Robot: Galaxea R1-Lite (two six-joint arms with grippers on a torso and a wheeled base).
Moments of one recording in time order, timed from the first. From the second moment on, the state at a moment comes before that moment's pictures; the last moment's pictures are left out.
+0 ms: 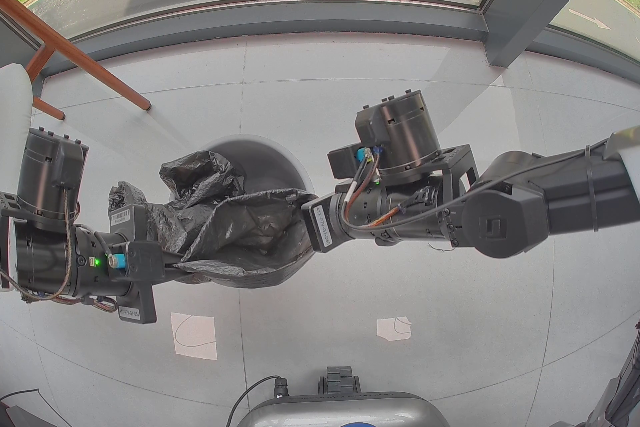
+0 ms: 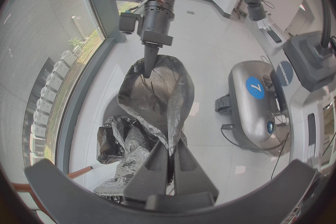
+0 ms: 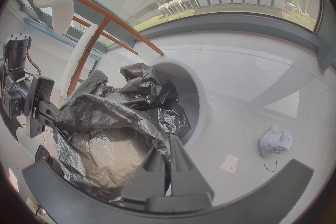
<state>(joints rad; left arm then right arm) -0.45 1.37 -0.85 0.14 -0.13 1.08 0.82 2.03 -1.47 -0.05 -0.02 0.11</state>
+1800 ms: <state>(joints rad) -0.52 1.55 -0.73 -0.25 -0.06 0.25 0.73 2.02 -1.44 -0.06 -0.03 0.10</state>
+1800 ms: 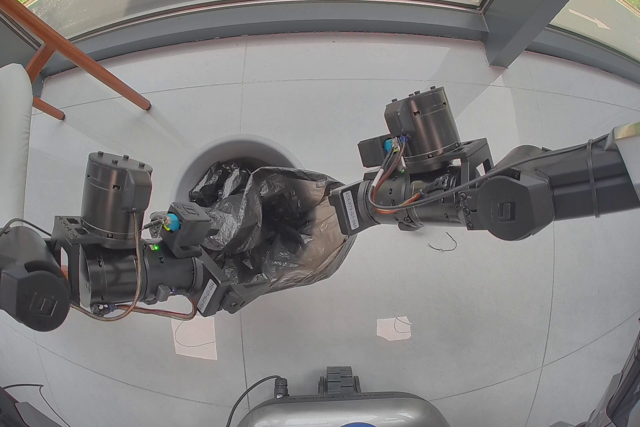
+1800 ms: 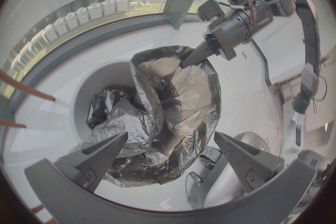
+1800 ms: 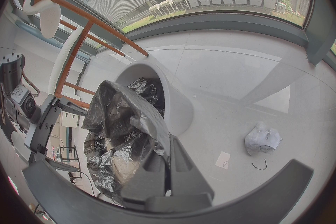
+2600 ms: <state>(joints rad) -0.47 1.63 -0.79 -0.30 -0.03 0.30 0.75 2.02 -1.44 -0.06 -0.03 0.10</state>
